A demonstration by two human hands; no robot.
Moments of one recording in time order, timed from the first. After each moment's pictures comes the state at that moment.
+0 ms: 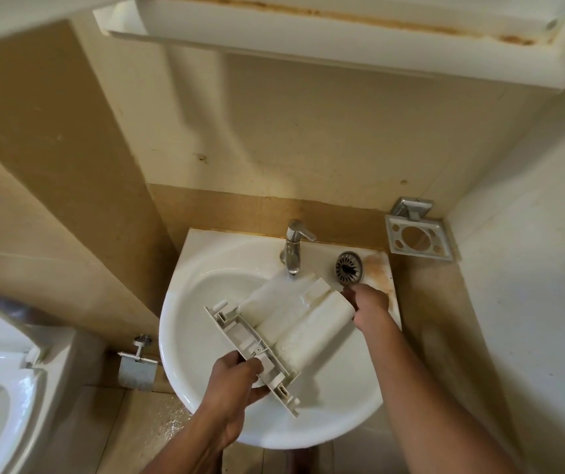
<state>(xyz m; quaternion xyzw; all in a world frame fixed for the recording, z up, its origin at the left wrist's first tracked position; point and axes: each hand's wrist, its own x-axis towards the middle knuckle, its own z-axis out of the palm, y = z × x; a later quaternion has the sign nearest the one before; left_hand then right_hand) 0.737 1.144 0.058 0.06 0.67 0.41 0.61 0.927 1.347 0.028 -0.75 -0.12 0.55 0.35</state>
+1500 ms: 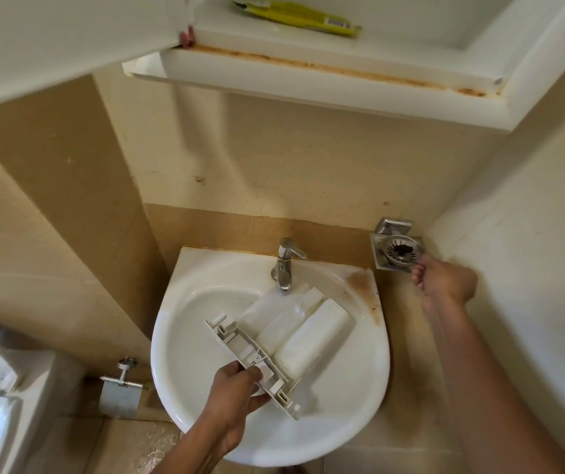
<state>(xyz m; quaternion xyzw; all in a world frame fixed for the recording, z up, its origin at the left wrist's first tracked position) 0.740 1.151 0.058 0.06 0.62 0.46 0.64 1.005 1.376 0.144 -0.72 -0.23 0.37 0.53</state>
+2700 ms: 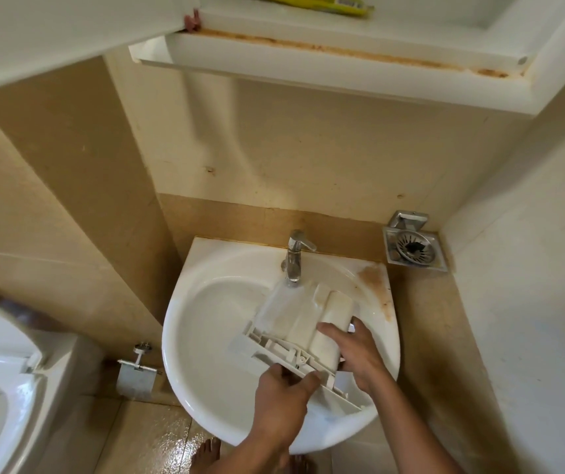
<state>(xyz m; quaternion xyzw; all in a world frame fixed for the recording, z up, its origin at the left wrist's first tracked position) 0.806 1.137 0.096 0.16 0.68 0.42 0.58 0.937 1.263 0.027 -0.65 -0.39 0.60 0.24</state>
